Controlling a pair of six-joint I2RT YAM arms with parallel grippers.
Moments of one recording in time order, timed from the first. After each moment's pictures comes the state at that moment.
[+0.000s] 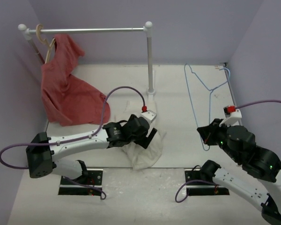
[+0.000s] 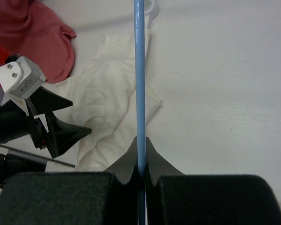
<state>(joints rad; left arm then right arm) -1.11 1.34 0.96 -0.50 -0.29 -0.41 0.81 0.49 1.07 -1.05 0.38 0.64</state>
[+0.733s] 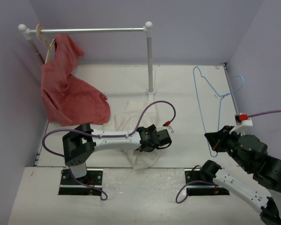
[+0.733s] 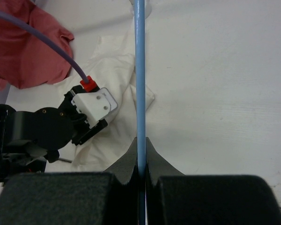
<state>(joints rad) -1.27 1.78 1.23 -0.70 -0.57 -0.17 0.81 0.37 1.10 -1.18 0.41 0.68</state>
